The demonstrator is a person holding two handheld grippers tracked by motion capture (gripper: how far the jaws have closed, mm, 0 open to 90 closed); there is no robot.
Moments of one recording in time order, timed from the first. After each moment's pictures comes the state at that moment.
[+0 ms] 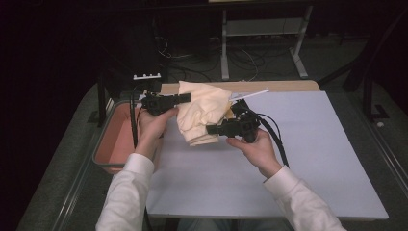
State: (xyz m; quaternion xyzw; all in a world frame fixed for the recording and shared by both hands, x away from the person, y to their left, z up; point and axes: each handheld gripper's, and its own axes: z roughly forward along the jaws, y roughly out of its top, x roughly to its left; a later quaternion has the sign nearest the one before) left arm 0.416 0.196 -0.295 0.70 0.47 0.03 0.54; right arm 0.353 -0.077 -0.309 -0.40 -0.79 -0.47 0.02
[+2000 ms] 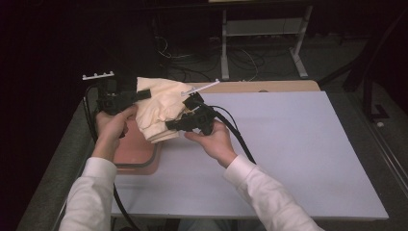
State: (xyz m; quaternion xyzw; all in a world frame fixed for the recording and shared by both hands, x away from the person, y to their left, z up) left arm 0.400 0.297 -0.273 0.67 0.50 0.08 0.54; right arm 0.371 0.027 -0.295 -0.34 -0.81 -0.48 0.03
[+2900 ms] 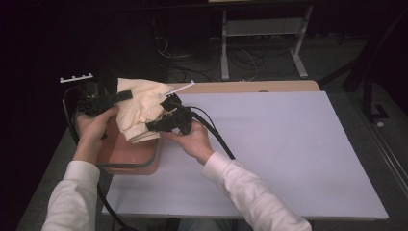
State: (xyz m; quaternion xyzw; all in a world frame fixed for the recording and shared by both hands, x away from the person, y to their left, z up) left arm 0.396 0.346 -0.275 0.65 0.52 0.11 0.54; right arm 0.382 0.082 -0.305 -0.32 -0.81 -0.49 0.04
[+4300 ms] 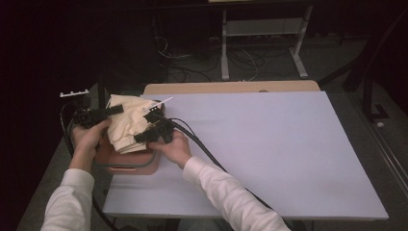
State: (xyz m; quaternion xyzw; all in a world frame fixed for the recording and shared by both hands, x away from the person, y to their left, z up) left arm 0.408 0.393 -0.335 0.65 0.57 0.10 0.49; right arm 0.400 0.142 -0.368 -0.33 -0.82 -0.45 0.08
